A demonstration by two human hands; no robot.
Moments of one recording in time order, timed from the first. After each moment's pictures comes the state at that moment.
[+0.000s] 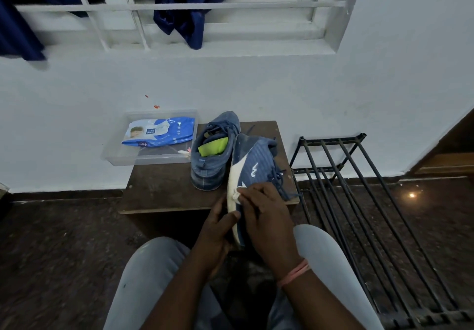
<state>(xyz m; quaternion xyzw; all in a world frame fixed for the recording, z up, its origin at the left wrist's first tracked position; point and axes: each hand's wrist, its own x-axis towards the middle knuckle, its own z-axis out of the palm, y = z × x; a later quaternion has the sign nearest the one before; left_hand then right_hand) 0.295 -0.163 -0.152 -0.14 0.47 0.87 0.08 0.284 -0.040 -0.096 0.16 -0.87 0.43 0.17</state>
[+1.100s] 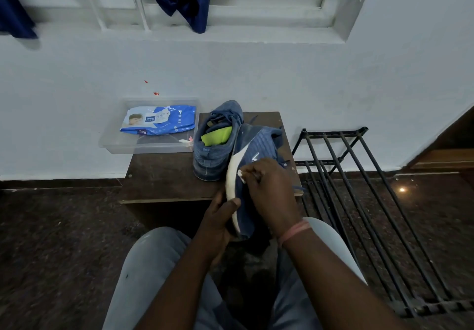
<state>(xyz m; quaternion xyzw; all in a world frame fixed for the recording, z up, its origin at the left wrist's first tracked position) 0.290 -0.171 -0.155 -0.15 0.45 0.88 0.08 0.247 -0.050 -0.076 0.12 -0.90 0.41 0.12</state>
